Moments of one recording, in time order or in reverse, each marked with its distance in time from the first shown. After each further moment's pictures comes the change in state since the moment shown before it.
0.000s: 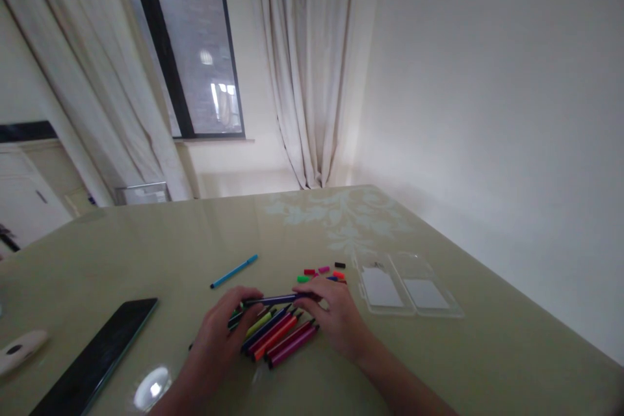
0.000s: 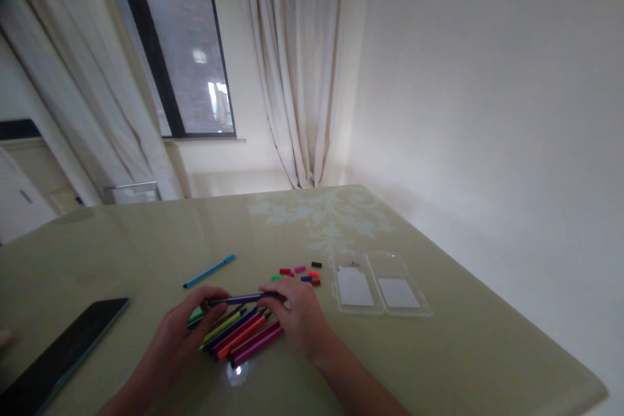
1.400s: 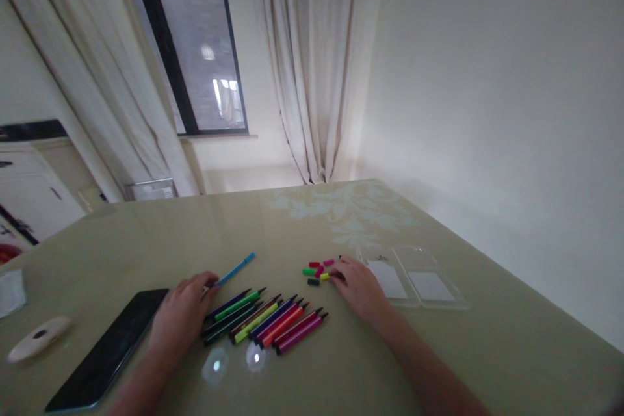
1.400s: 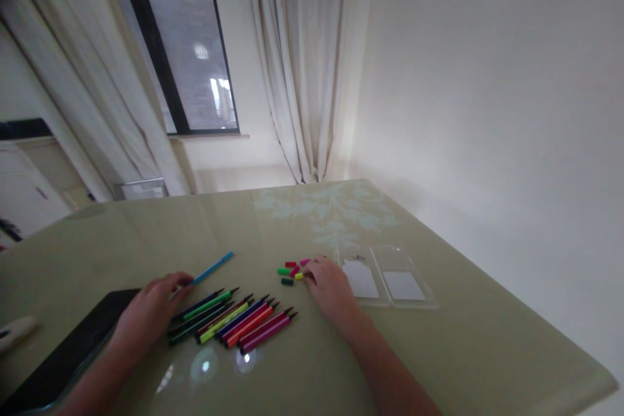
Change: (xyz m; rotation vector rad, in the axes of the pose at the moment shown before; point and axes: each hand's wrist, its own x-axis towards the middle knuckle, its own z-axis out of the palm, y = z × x) left_hand 0.015 -0.087 -0.057 0.590 0.006 -0.159; right_hand 0.008 0.029 -0.043 -0.575 -0.180 0.223
